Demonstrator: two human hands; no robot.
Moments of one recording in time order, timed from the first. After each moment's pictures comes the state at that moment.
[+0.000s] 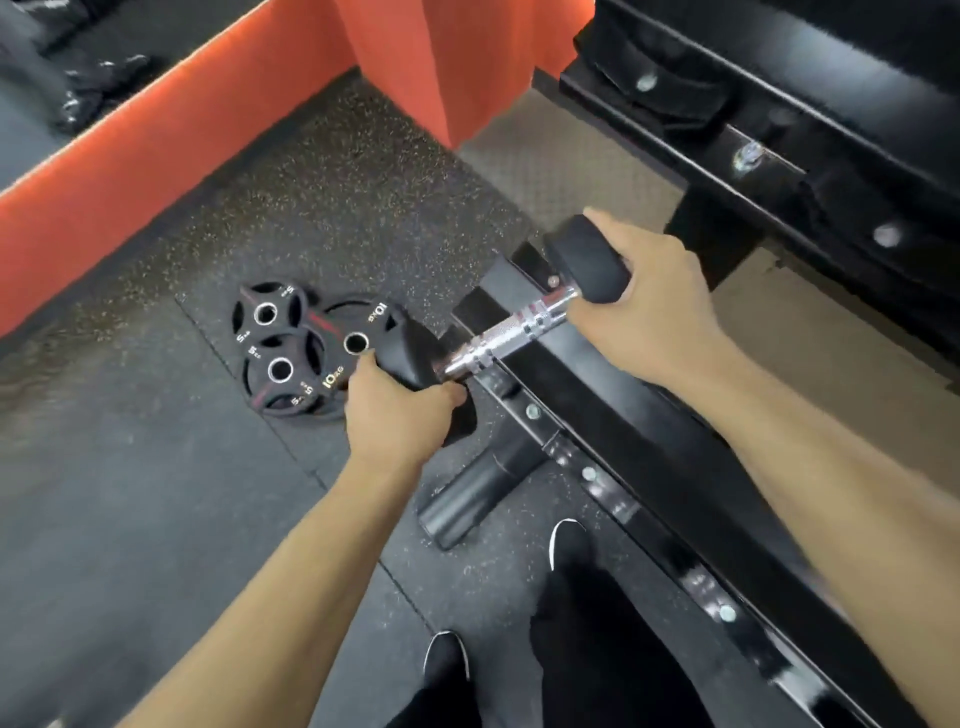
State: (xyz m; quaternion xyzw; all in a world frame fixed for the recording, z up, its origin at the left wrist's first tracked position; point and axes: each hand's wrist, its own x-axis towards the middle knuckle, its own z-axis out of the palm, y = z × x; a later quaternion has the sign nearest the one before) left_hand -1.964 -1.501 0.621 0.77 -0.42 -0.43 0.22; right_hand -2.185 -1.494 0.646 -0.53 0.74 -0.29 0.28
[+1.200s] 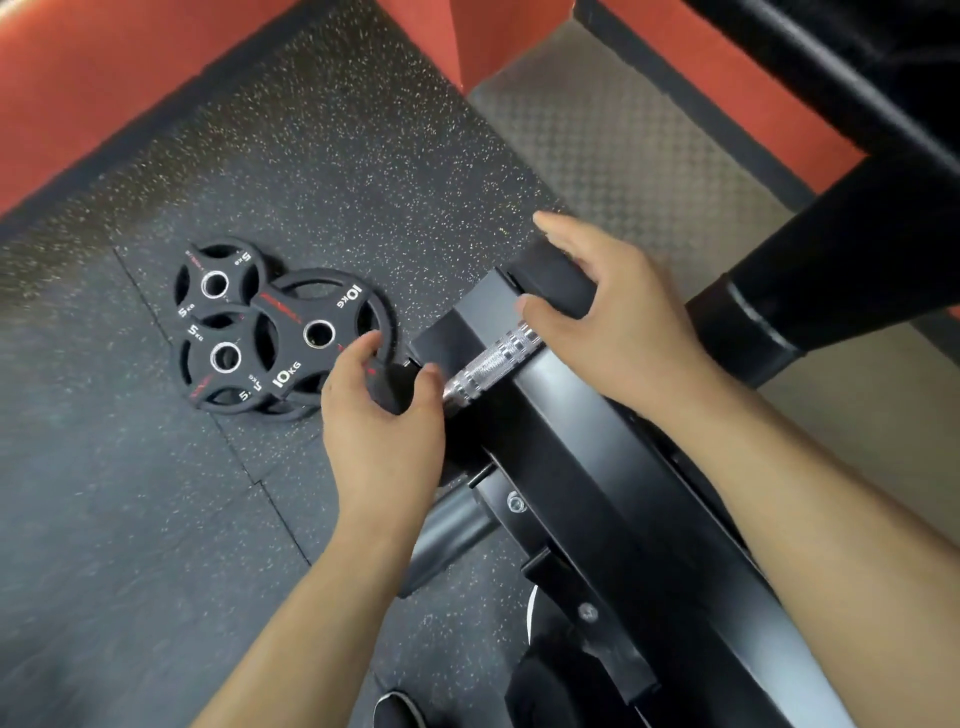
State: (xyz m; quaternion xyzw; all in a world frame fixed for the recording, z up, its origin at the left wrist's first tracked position) left_hand -2.033 -1.587 0.477 0.77 -0.41 -0.36 0.32; right_hand -2.217 -1.629 0.476 -0.58 0.67 -0.31 0.35
